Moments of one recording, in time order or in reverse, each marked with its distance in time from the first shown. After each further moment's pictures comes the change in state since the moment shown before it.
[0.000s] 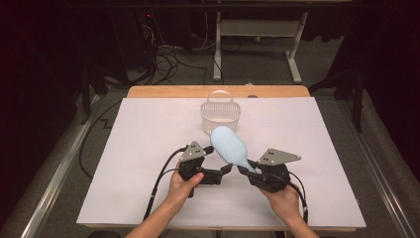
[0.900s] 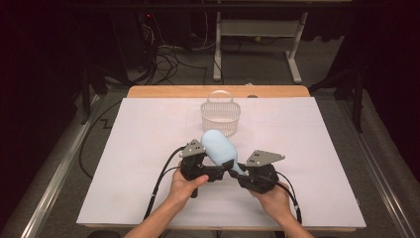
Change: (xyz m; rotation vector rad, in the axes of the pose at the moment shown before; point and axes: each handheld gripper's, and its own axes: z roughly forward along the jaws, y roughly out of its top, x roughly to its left) left arm 0.000 0.005 0.000 -0.047 -0.002 -0.095; right arm 0.015 0.004 0.022 0.057 0.045 -0.037
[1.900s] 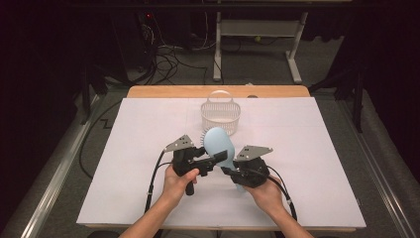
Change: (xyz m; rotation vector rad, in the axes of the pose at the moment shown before) left arm 0.014 0.010 -0.021 -0.087 -0.144 -0.081; right arm -0.001 0.015 0.021 0.048 0.022 -0.013
